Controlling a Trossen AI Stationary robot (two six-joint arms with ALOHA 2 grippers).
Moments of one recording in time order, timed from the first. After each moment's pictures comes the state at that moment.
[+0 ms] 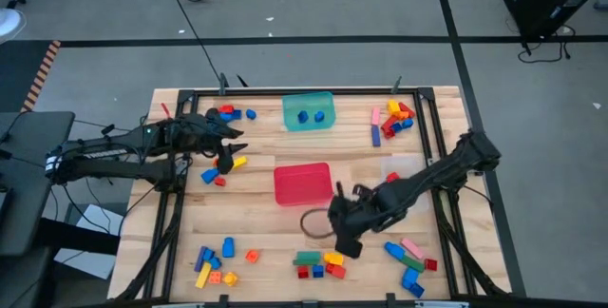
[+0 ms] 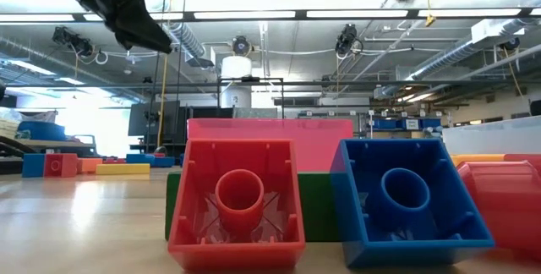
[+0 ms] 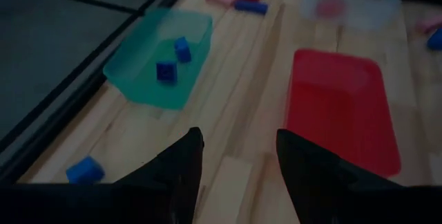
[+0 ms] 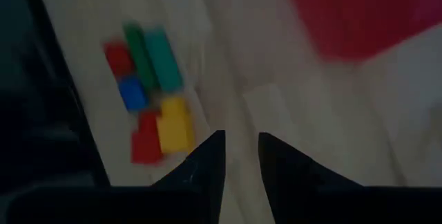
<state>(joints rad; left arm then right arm) 0.19 0.73 0.69 -0.51 -0.15 -0.09 0.48 1.79 1.60 -1.11 0.10 0.85</state>
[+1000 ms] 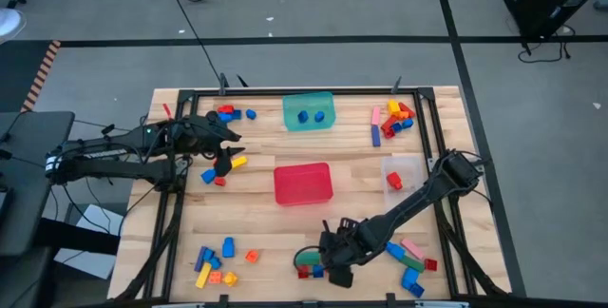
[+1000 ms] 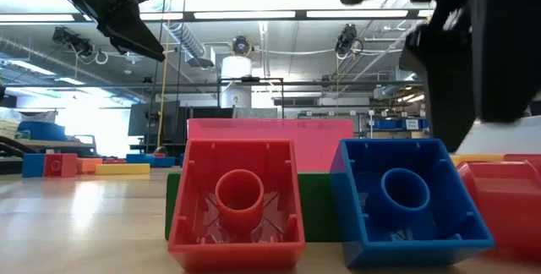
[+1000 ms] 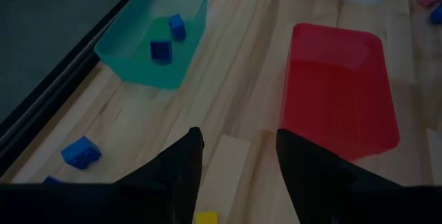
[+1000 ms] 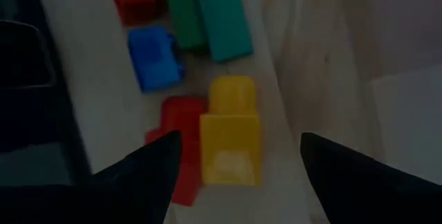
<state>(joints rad) 0.19 0.73 0.69 -0.57 -0.13 -0.08 0.57 2.01 1.46 -0.71 0.03 0.86</state>
